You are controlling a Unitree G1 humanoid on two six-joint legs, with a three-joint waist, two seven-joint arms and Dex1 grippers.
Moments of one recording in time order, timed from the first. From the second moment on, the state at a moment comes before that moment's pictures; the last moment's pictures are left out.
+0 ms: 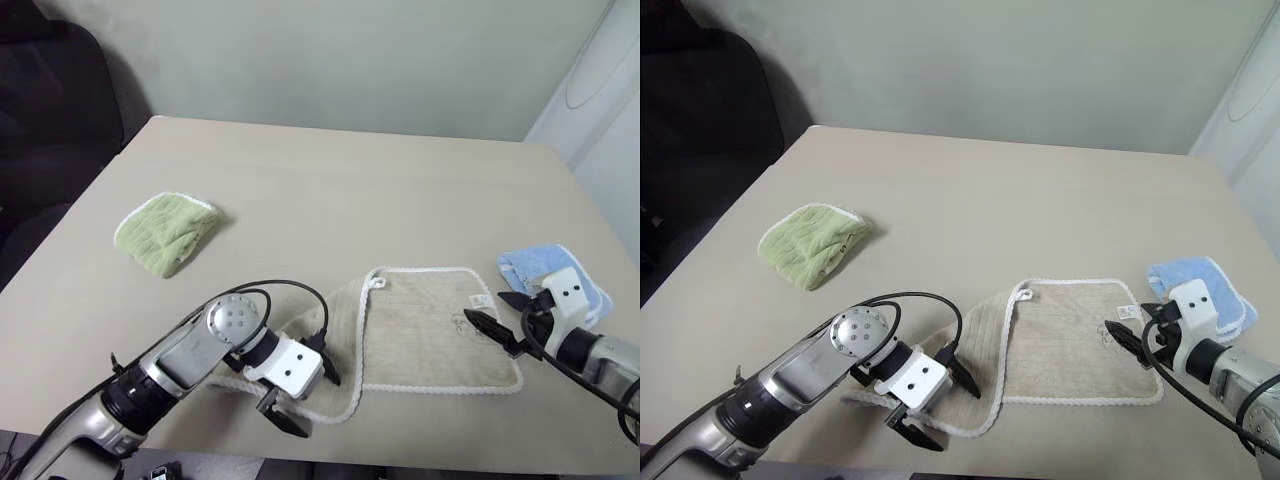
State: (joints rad) left arm -0.41 0.81 -0.56 -0.23 -0.10 0.04 -1.53; right arm 0.16 -0.70 -0.41 -0.58 0.62 0.87 0.56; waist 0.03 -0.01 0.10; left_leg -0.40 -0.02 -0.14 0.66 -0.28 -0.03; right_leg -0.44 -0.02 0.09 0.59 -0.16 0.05
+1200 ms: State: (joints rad) left arm -0.35 0.81 -0.50 -0.27 -0.17 0.14 -1.50; right arm 0.18 -0.70 -0.42 -0.62 0.67 0.92 0.53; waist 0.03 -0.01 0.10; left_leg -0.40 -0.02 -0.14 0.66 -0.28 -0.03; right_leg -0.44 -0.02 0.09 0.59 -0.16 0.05
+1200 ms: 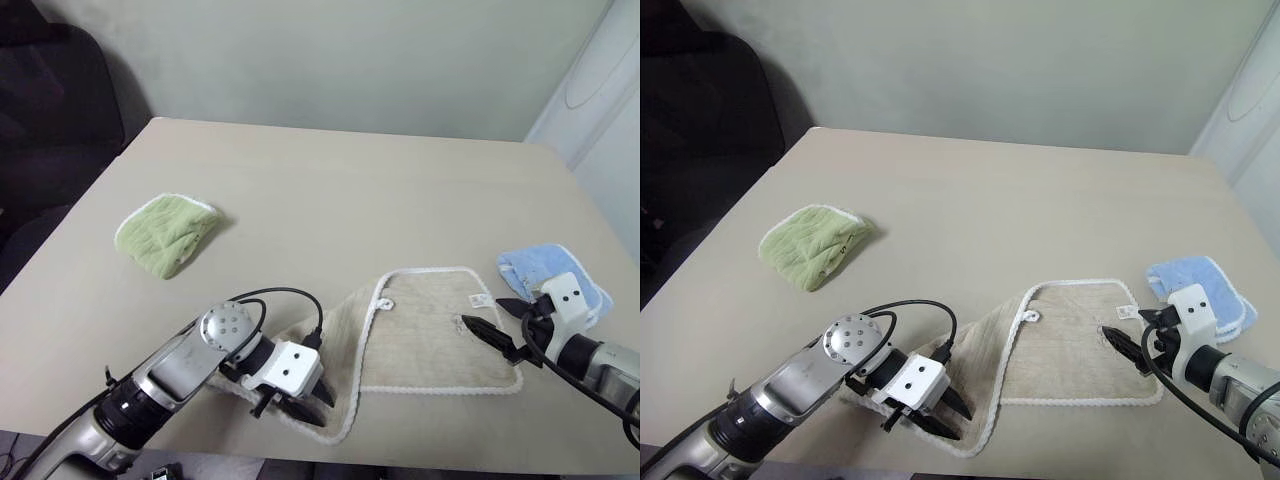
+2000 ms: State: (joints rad) left arm -0.36 0.81 -0.61 -0.27 -0.04 -0.11 -1.52; right arm 0.21 -0.70 -0.42 -0.65 0.68 0.93 0.50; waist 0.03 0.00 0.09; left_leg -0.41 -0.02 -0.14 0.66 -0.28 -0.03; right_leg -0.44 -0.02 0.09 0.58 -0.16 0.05
